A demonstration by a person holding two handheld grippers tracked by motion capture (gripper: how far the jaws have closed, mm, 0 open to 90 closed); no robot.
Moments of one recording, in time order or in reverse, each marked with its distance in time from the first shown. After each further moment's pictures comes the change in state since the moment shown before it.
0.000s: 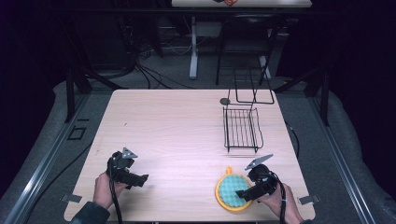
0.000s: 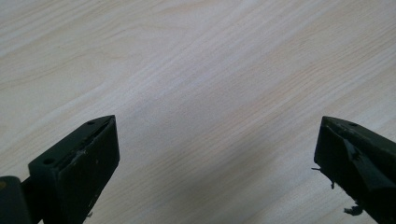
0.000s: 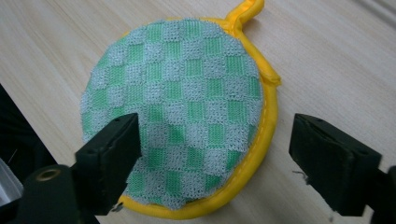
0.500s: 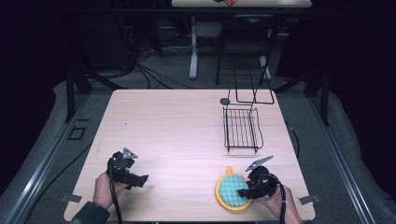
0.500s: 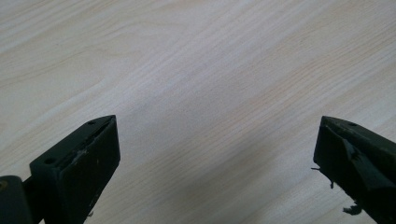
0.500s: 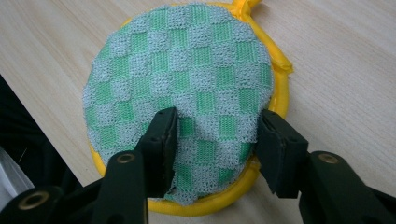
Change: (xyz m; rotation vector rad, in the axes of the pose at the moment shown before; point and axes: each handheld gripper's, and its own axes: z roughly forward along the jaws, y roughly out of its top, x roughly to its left) left arm -0.001 0.000 0.001 0.007 0.005 0.002; right arm 0.001 -0.005 0.003 0.010 0.030 0.043
